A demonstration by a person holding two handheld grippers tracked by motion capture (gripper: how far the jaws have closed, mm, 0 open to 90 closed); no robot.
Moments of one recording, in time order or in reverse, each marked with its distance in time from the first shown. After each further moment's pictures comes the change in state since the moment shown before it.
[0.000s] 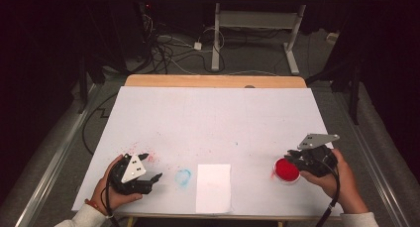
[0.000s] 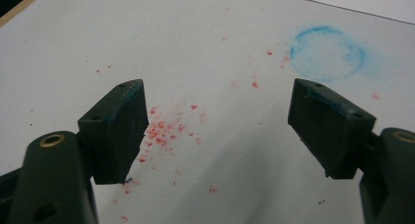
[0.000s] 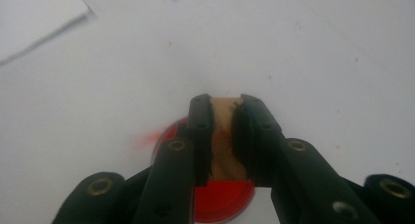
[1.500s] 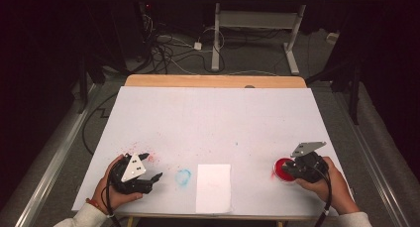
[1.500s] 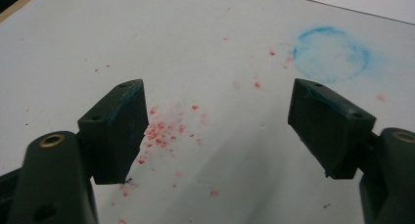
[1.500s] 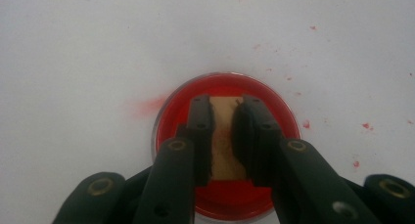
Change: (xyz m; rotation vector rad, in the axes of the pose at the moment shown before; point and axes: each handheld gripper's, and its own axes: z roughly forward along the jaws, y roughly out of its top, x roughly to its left) left arm 0.004 -0.002 0.002 -0.018 0.002 -0.013; right arm 0.002 -0.021 0.031 0.070 0.075 0.010
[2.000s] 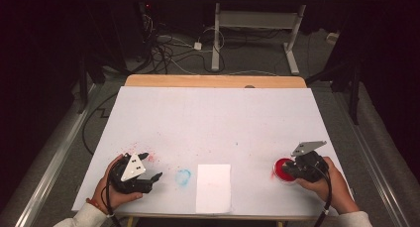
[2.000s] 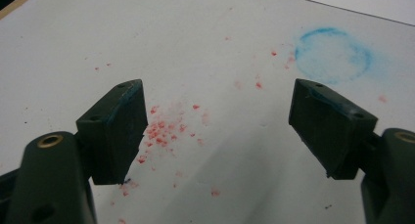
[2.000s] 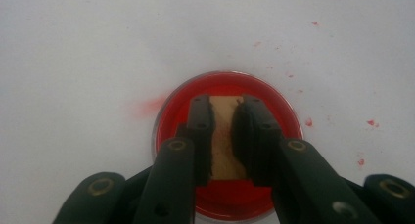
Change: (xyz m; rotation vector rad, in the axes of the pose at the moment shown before) left arm 0.000 0.000 0.001 -0.001 -0.002 -0.006; right arm -0.002 0.000 0.002 0.006 0.014 0.019
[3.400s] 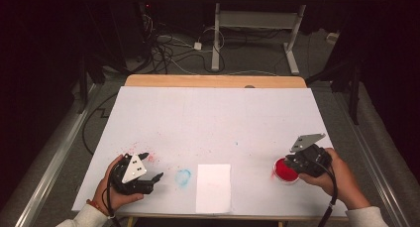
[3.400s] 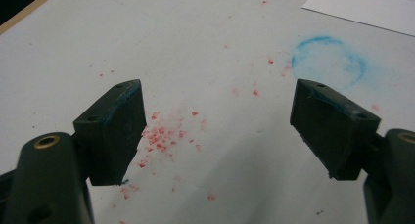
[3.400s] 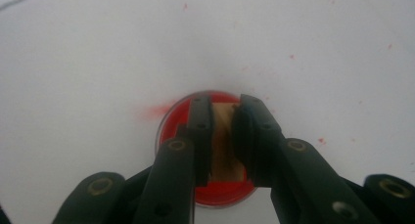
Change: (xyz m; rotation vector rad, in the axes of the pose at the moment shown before) left arm -0.005 0.004 -0.003 -0.007 0.016 -0.007; right arm 0.006 0.027 -0.026 0.059 -0.049 -0.124
